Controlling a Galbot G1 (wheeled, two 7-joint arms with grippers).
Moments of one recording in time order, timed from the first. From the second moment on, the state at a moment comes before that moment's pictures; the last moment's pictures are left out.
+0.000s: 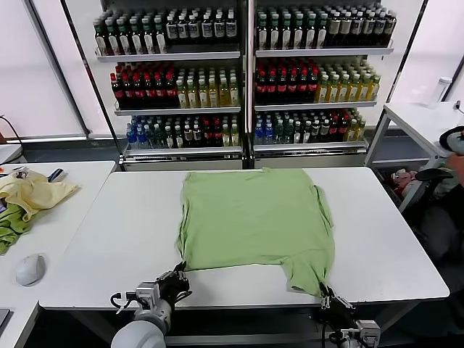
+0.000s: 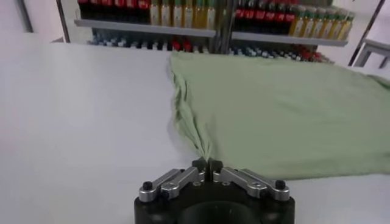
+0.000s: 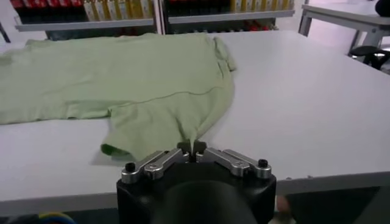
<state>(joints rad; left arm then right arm) 1.36 -1.23 -0.28 -2.06 -0.49 0.51 -0.34 -1.65 1.21 0.54 2.16 0.38 -0.31 0.14</state>
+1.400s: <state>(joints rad) 0.96 -1.20 -0.13 -1.74 -0.42 0.45 -0.36 -1.03 1.11 0.36 1.76 0.42 -0.30 0.14</state>
